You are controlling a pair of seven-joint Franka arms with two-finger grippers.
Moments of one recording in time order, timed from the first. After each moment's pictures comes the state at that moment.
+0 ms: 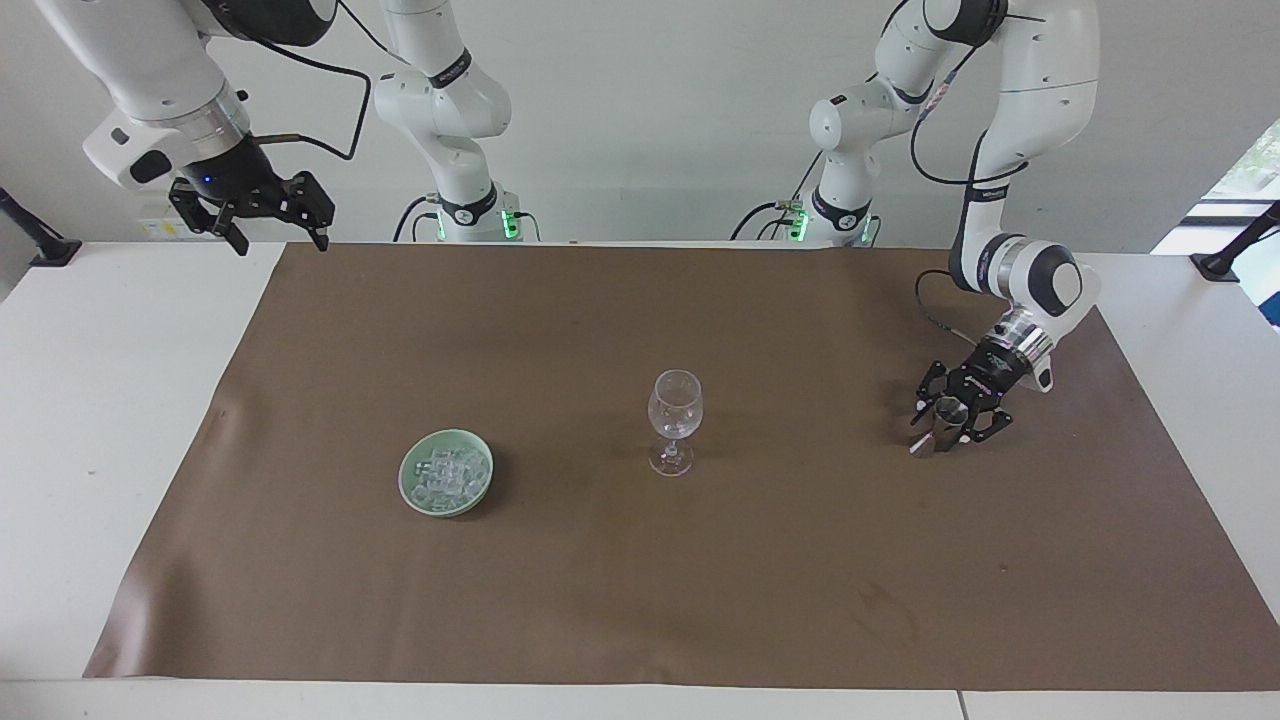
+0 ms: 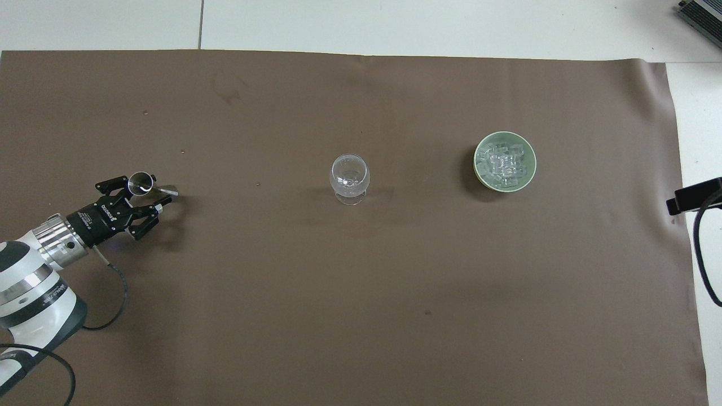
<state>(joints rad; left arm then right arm) 0.36 0.26 -0.10 -2.30 -1.64 2.13 -0.69 -0.14 0.00 0.03 -1.52 -0.02 1.43 -0.19</state>
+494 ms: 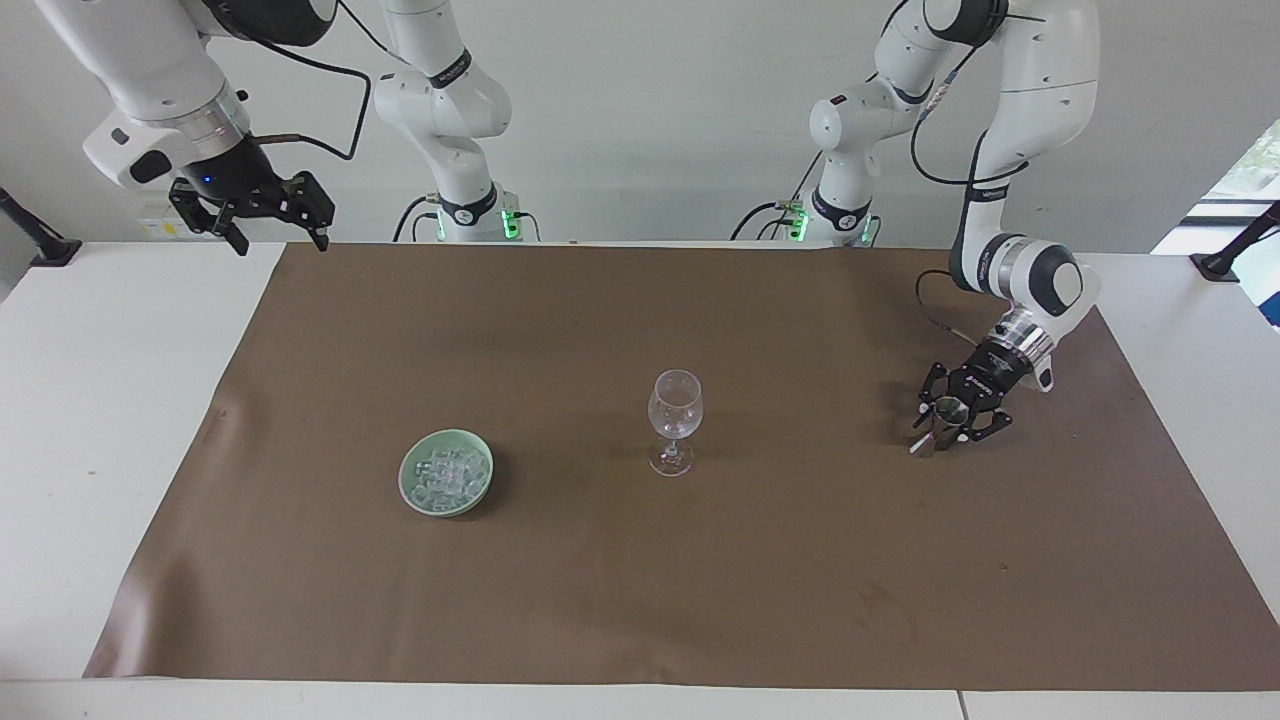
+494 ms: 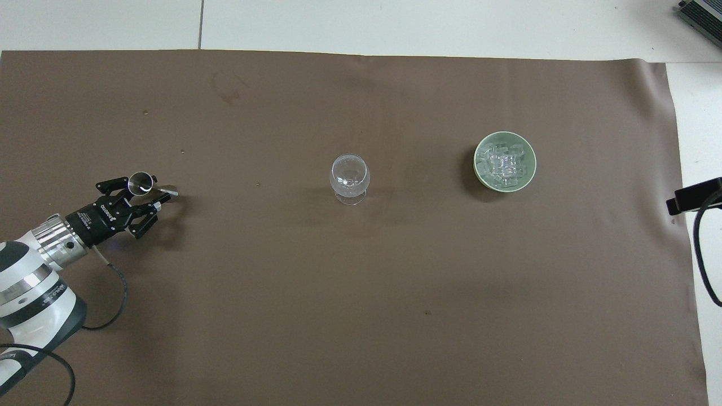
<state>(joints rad) 0.36 0.26 -0.10 -2.30 -1.65 2.13 -0.69 -0.14 0.00 0.03 -1.52 -0.02 1.43 -0.19</state>
